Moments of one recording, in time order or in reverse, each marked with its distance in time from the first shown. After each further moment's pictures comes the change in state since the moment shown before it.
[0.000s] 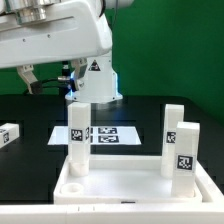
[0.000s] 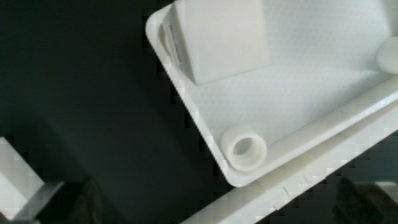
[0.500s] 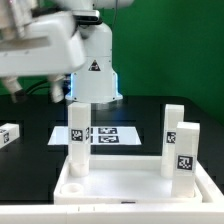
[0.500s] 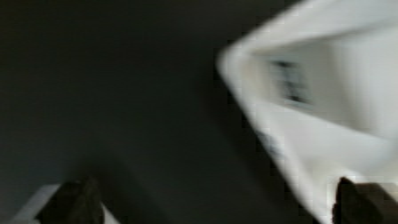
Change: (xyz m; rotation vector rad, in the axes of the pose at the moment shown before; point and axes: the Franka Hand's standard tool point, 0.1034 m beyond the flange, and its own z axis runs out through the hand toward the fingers) arm -0.019 0.085 0.027 -0.036 -0.063 0.085
